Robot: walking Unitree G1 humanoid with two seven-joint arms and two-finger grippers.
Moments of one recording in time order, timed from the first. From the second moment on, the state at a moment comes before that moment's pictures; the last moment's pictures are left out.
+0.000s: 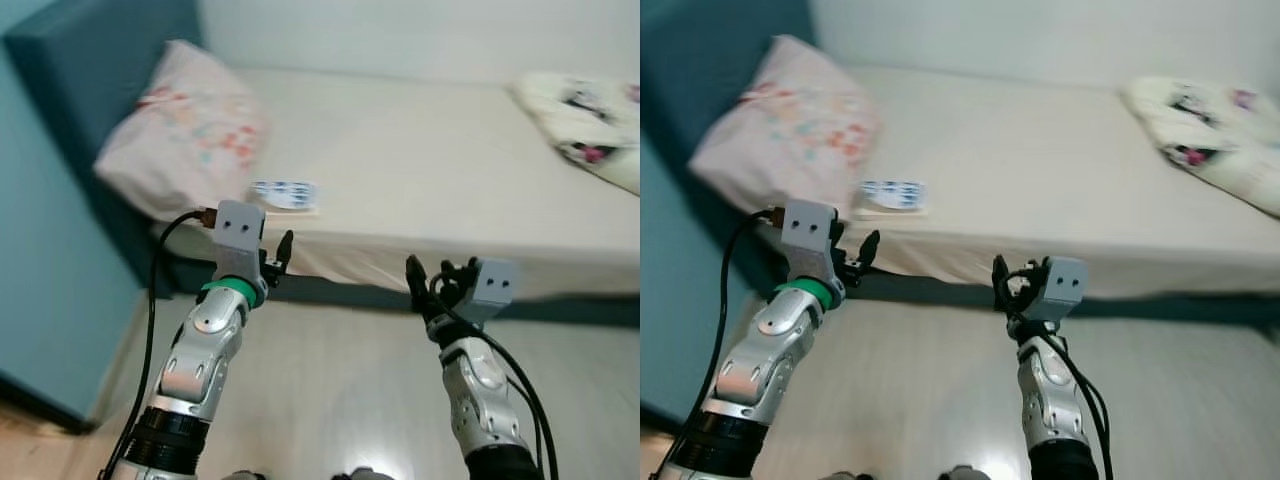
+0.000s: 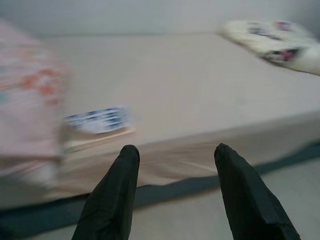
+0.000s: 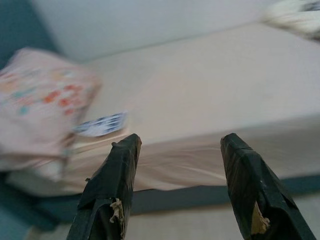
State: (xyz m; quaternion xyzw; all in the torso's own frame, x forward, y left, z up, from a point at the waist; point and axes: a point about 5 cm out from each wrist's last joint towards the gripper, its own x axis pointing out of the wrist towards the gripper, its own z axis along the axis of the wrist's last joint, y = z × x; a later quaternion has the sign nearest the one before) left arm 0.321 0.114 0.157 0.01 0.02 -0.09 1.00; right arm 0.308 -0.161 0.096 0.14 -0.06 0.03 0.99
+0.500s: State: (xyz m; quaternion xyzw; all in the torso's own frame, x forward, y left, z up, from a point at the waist) left arm 0.314 0.146 0.110 0.10 0.07 -0.06 0.99; right arm 0.302 -0.135 0.072 0.07 -0.02 0.11 0.99
